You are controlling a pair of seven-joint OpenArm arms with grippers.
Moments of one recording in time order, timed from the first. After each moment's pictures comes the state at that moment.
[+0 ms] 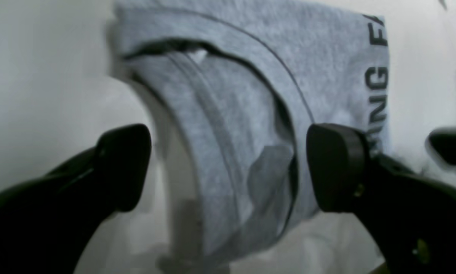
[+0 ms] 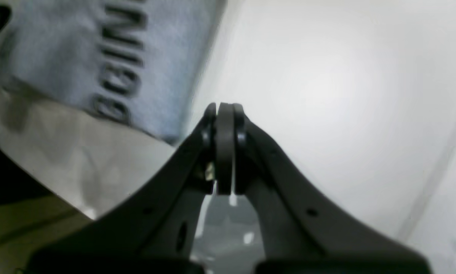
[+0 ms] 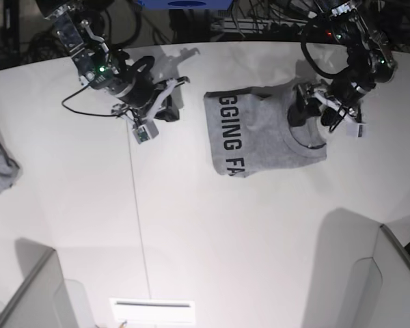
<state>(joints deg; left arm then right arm) 14.0 -3.7 -36.8 94.5 -43.9 -35.5 63.3 -13.8 20.6 -24.2 105.1 30.4 -0.1 -39.4</state>
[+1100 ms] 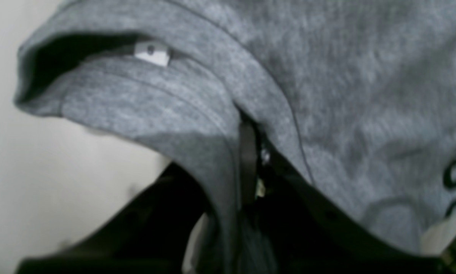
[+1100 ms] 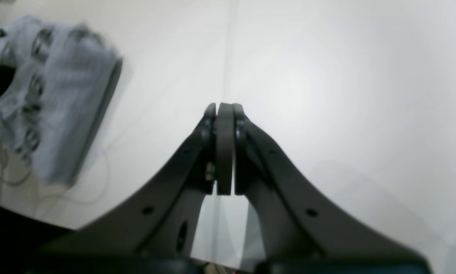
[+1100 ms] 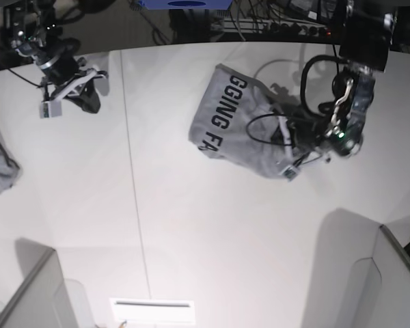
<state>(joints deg) -5.9 -27.7 18.4 85.8 -31.4 -24.9 61.2 -34.1 20.3 11.4 106.8 43.4 14.0 -30.5</state>
